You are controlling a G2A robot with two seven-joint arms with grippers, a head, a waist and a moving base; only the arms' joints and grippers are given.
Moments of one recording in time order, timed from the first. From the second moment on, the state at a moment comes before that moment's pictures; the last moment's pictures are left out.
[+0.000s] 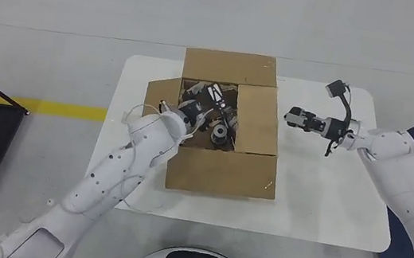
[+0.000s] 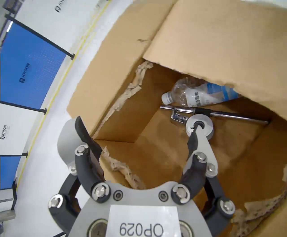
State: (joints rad) left arm 1.08 -1.33 -0.91 -1.55 1.68 -0.26 -0.58; right arm -0.75 -0.80 0.72 -1.00 0.49 -0.79 0.93
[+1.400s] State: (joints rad) left arm 0.86 -1.51 -0.64 -1.23 1.46 -0.21 -0.19; right arm -1.06 -0.69 1.09 -1.14 0.91 -0.78 1.04
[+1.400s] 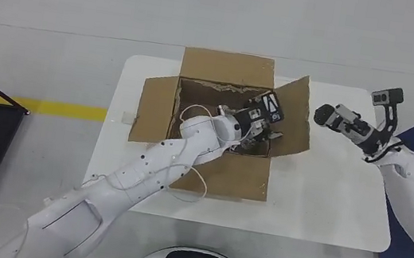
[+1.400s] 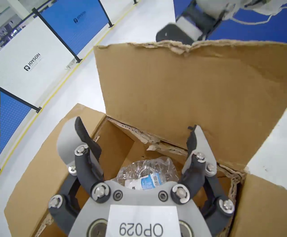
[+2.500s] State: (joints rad) left arm 1.51 -1.34 -1.46 -1.79 1.45 -0.28 -0.07; right arm -0.90 -0.77 0.96 -0.97 0.79 -0.51 1.31
